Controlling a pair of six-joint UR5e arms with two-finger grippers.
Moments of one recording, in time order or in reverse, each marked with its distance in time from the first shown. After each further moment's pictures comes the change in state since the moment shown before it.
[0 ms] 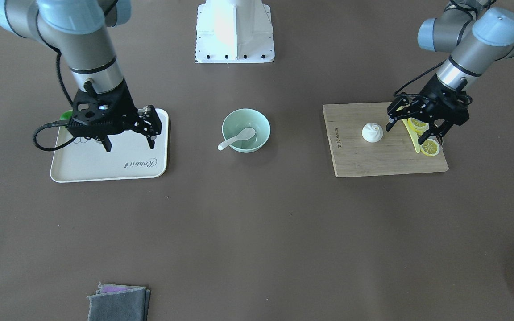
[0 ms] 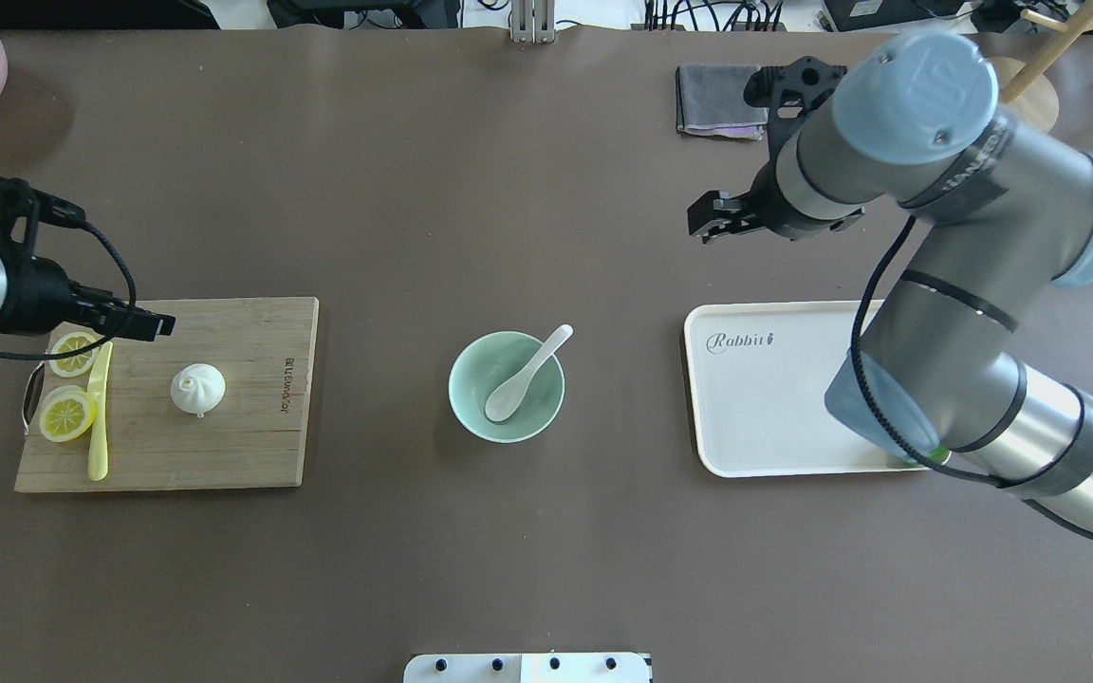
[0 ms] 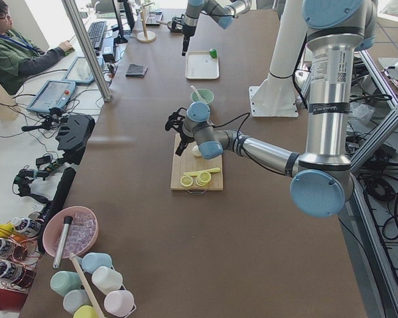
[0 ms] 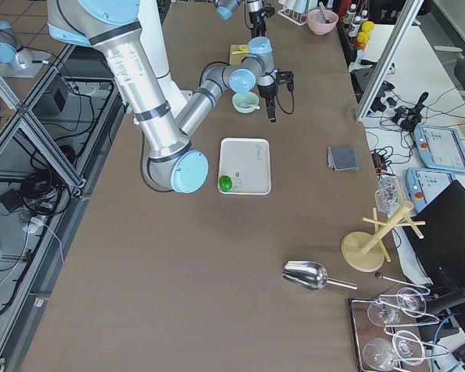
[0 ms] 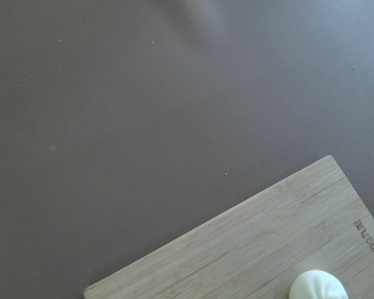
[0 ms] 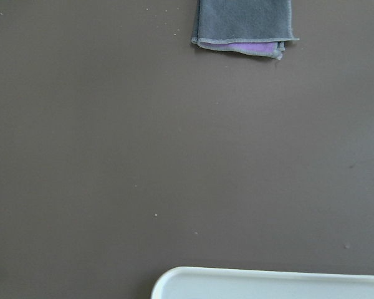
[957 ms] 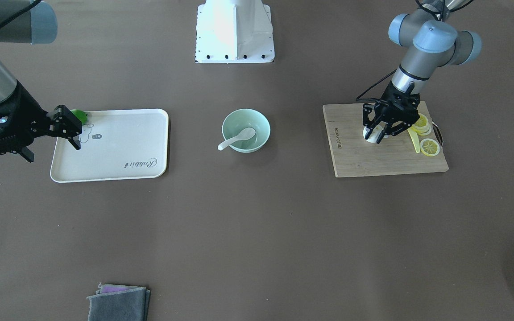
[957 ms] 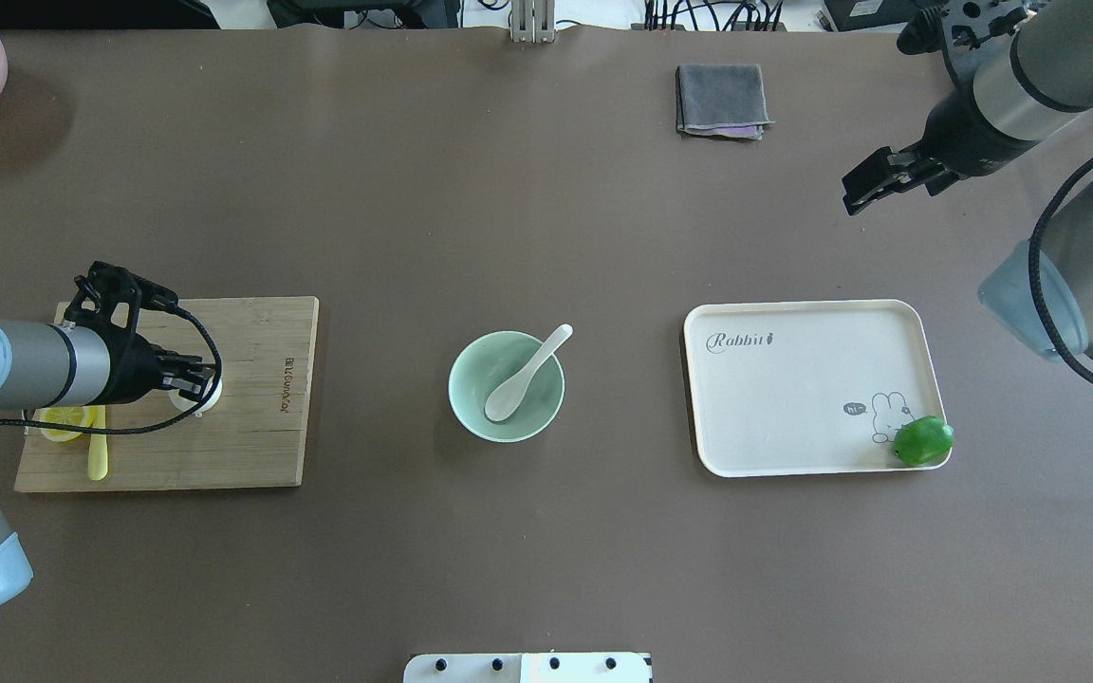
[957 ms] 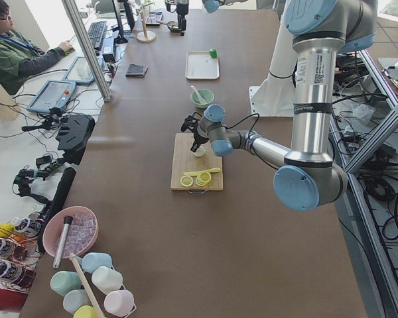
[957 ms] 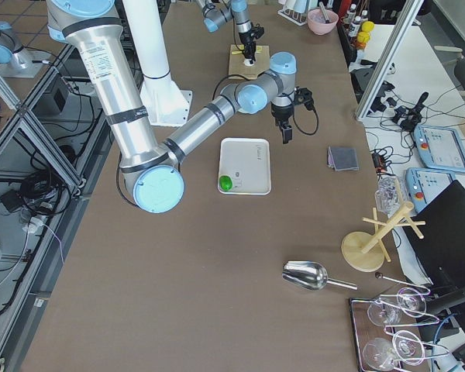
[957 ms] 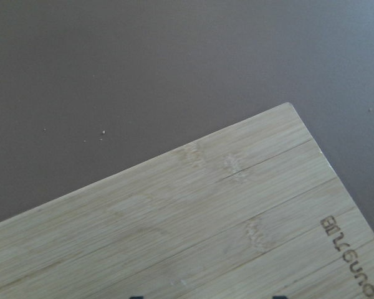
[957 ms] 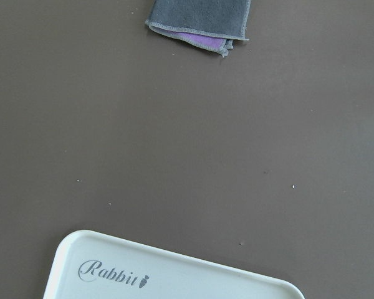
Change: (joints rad) left arm 0.178 -0.002 0.014 0.000 0.200 -0.043; right arm 0.195 -0.111 -0.002 0.000 0.213 -0.351
